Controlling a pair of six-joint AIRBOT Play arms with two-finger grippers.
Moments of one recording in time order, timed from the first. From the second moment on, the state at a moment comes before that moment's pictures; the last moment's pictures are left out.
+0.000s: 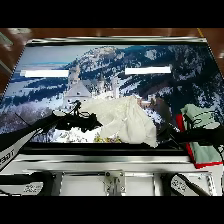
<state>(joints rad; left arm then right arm) -0.32 -1.50 0.73 0.25 -0.81 -1.20 -0.49 -1.19 0.53 -0.95 1.25 1.19</state>
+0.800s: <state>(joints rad) -0.24 -1.27 0.77 0.29 -0.82 -1.15 -0.22 -1.10 0.61 -0.88 1.08 1.20</state>
